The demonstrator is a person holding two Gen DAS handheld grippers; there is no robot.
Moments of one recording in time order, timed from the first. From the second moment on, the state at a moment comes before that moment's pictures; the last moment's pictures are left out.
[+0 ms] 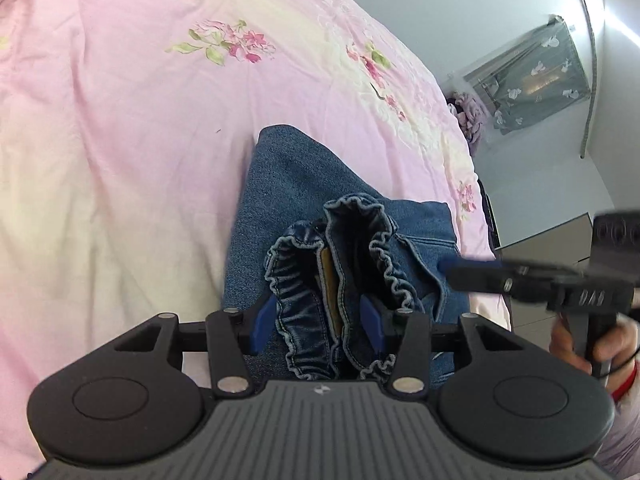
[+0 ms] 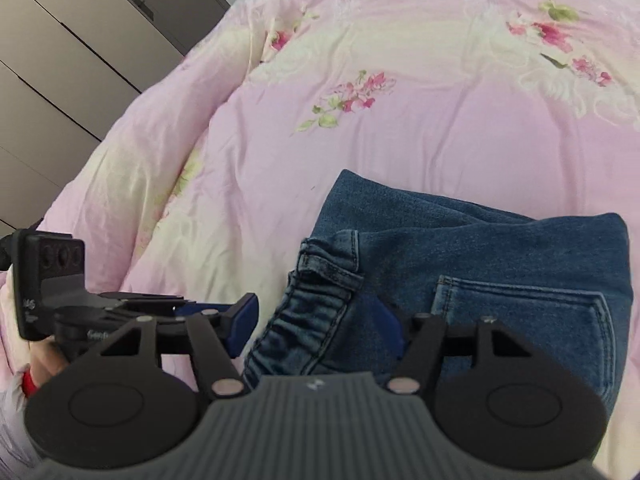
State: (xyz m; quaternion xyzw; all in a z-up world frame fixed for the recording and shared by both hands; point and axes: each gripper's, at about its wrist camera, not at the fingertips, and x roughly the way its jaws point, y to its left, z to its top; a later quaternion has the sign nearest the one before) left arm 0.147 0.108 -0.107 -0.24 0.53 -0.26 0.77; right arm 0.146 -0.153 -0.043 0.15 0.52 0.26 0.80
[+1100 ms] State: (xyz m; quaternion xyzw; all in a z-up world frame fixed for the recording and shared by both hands) left arm 0.140 0.052 -0.146 -0.25 0.49 -0.18 0.82; right arm 0.087 -0.157 -0.140 0.20 0.57 0.28 0.74
